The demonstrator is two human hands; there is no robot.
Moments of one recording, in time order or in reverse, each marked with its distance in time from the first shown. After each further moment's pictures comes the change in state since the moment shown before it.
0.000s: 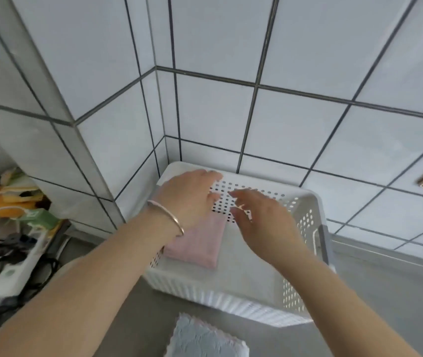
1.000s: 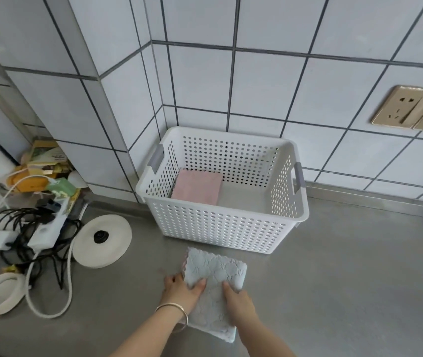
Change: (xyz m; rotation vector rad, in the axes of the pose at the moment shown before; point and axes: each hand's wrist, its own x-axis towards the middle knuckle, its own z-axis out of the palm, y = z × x) left_hand -0.228 -0.002 0.207 -0.535 -0.327 -0.878; right_hand -0.232 0.021 0.186 0.730 -0.365 1.202
